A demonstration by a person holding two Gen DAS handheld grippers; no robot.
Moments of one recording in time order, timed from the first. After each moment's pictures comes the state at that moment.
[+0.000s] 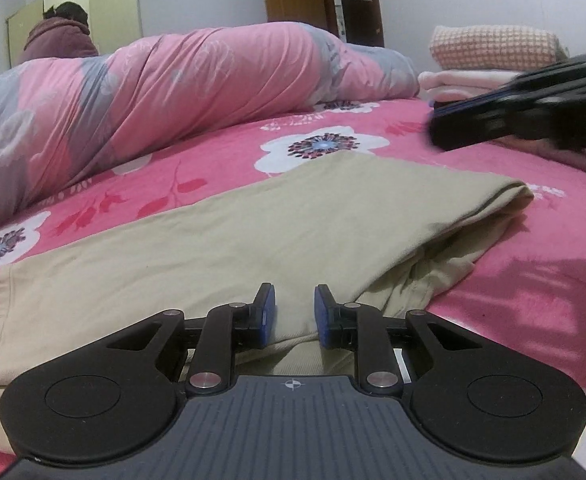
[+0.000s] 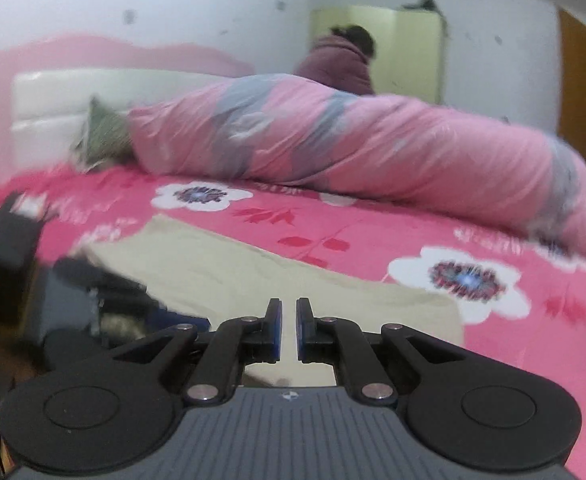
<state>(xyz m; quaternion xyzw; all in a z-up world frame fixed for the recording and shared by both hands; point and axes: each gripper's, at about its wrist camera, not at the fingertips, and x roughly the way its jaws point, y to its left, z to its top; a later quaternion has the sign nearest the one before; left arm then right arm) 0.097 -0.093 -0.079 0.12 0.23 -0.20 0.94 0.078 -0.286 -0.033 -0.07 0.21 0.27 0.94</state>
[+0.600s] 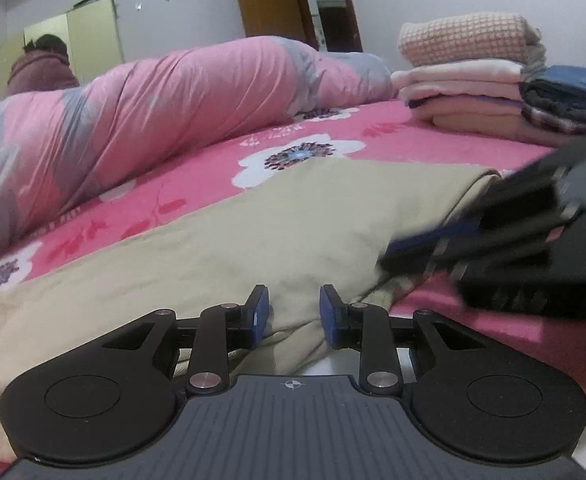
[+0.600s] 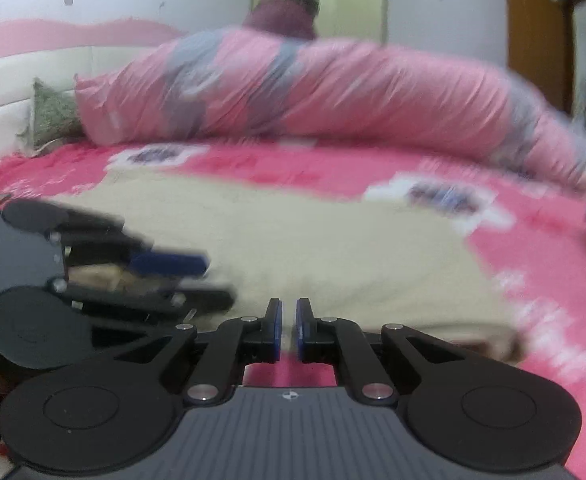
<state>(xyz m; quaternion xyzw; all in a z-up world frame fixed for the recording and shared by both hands) 0.084 -0.112 -0.082 0.15 0.21 -0.22 0.94 0.056 -0.272 -0.076 -0.07 0.22 0.16 0.96</state>
